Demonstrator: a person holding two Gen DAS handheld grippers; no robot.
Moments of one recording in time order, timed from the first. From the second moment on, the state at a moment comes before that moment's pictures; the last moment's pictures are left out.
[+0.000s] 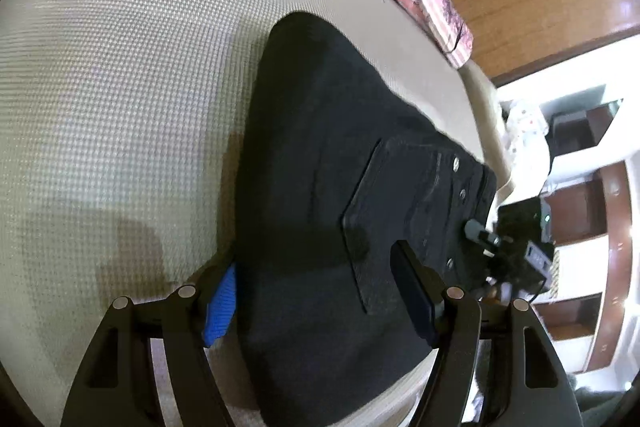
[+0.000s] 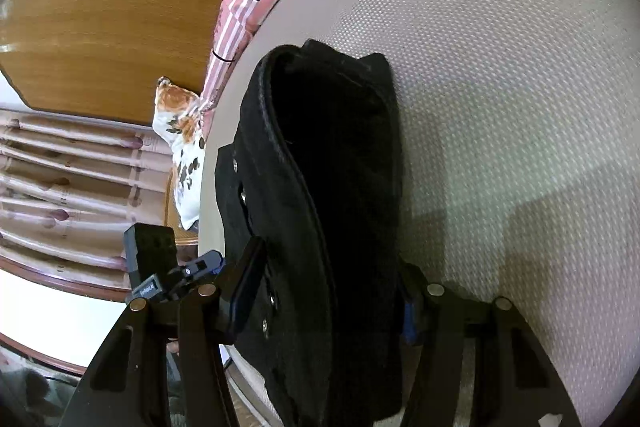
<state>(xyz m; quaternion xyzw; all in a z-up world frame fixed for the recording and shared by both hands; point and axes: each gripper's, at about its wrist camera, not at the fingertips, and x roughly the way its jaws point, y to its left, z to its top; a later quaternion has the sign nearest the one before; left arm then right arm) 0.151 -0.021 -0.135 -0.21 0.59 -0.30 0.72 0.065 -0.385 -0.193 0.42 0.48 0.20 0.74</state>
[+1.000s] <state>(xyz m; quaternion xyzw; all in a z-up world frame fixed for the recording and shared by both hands) 0.134 -0.058 -0.120 -0.03 0.55 -0.24 0.80 0.069 -0.359 -0.174 0.38 0.48 0.13 0.78</state>
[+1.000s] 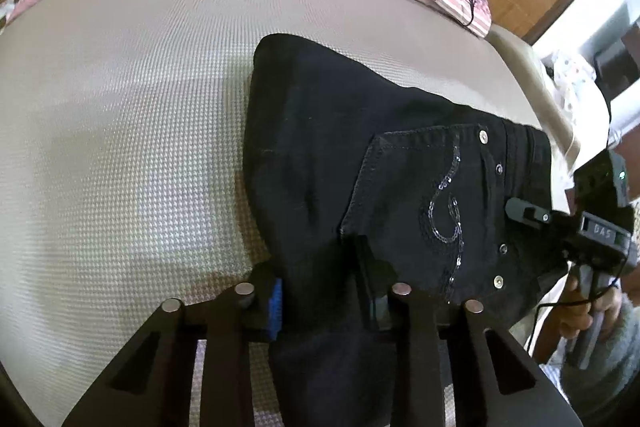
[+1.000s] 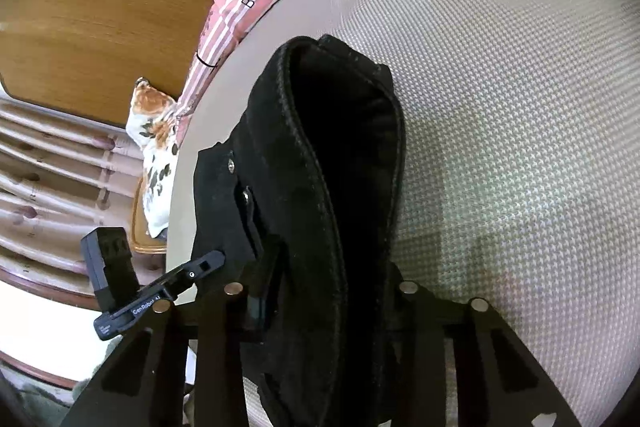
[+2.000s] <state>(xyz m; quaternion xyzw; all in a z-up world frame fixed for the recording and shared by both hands) 0.198 0.020 -0.073 -0.05 0.49 -0.18 0.85 0.203 -0.270 -0.131 0.36 0.49 0.21 0.77</state>
